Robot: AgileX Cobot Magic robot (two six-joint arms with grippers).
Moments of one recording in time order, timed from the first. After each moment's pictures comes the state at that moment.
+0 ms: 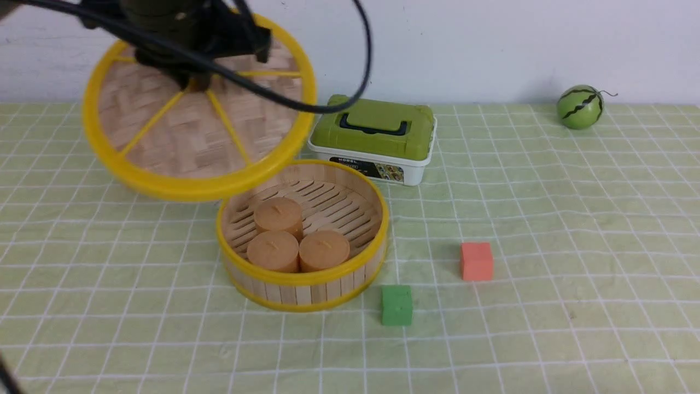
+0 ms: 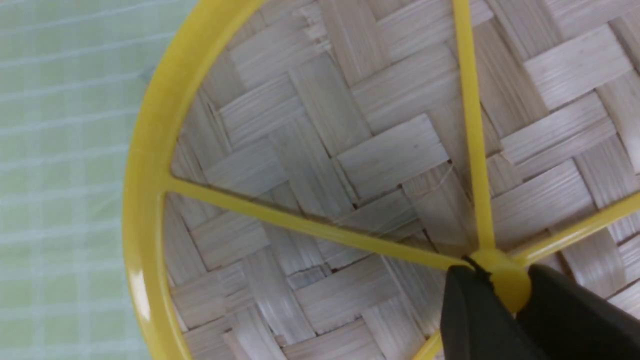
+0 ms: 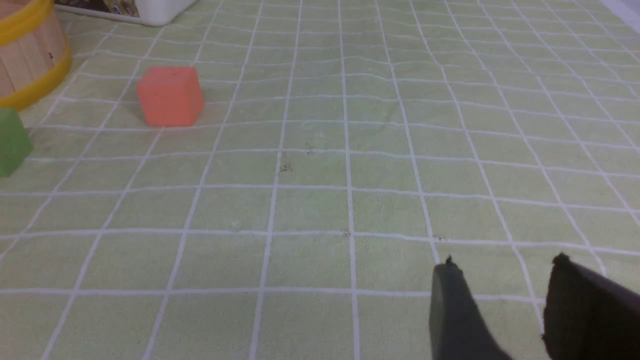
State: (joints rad) right arm 0.02 -0.02 0.02 -0.05 0.36 0.07; left arm -0.42 1.68 -1.86 0.37 1.22 -0.39
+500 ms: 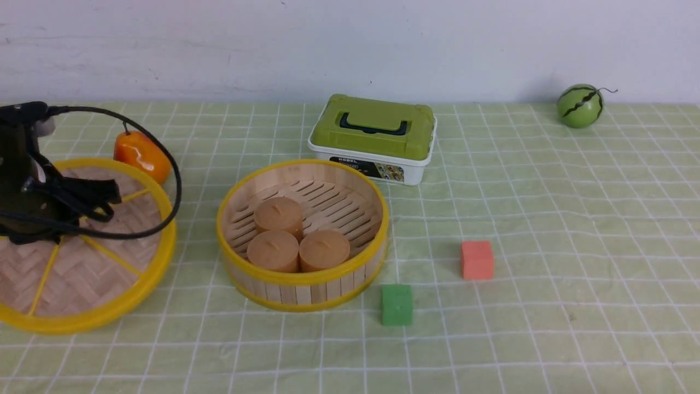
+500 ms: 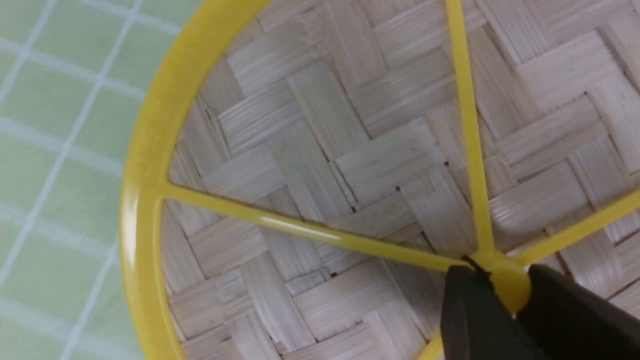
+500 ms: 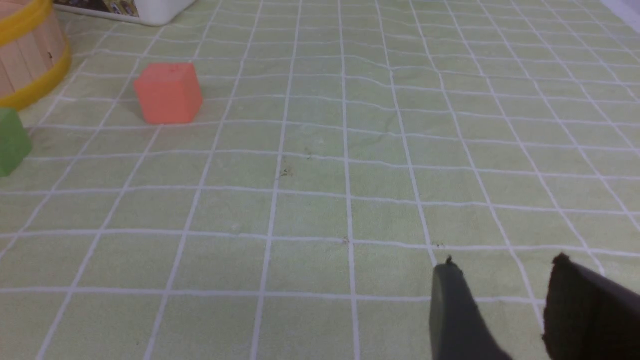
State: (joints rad) right arm 0.02 -0.02 0.02 -0.05 0.36 0.07; left arm -0.02 1.61 -1.06 0.39 0.50 -0.67
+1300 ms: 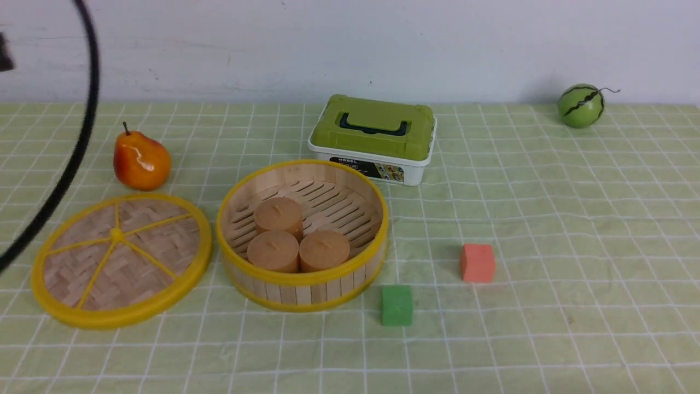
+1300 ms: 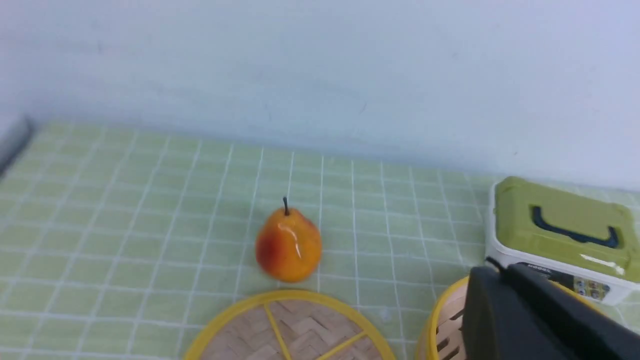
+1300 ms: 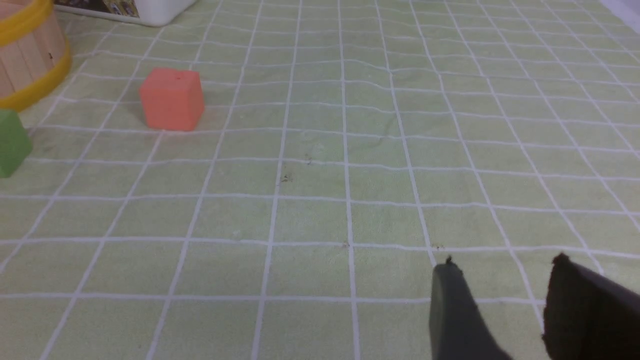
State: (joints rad) right arm 0.02 -0.02 0.02 -0.05 0.36 0.07; left arm -0.08 0.82 -0.93 0.15 0.40 -0.30
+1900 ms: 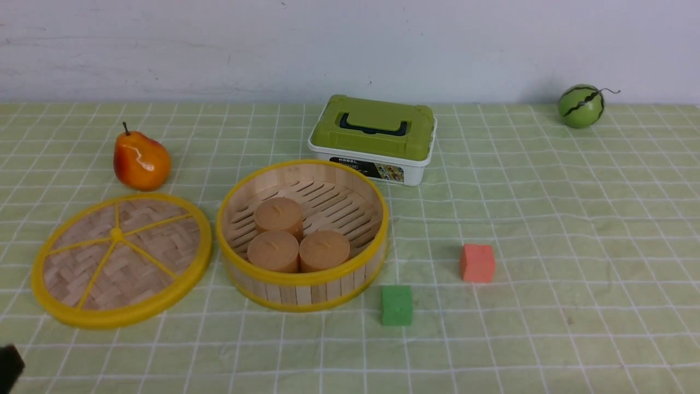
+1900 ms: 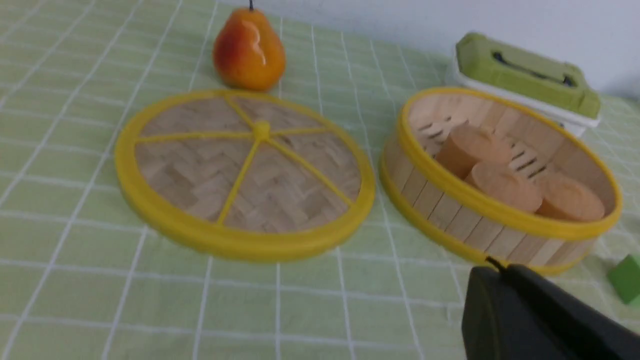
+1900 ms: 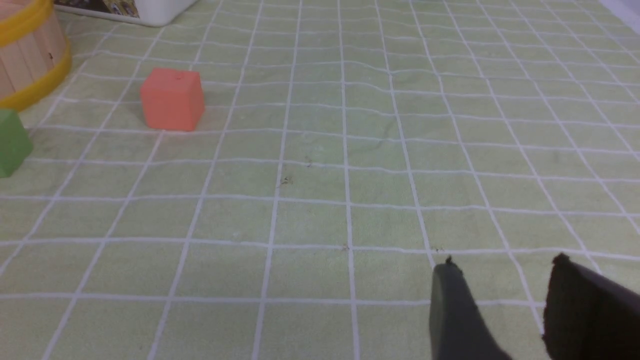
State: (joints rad) right arm 0.02 -0.02 0.02 -0.05 0.36 0.07; left arm -0.09 0.22 -0.14 -0.13 0.27 -0.19
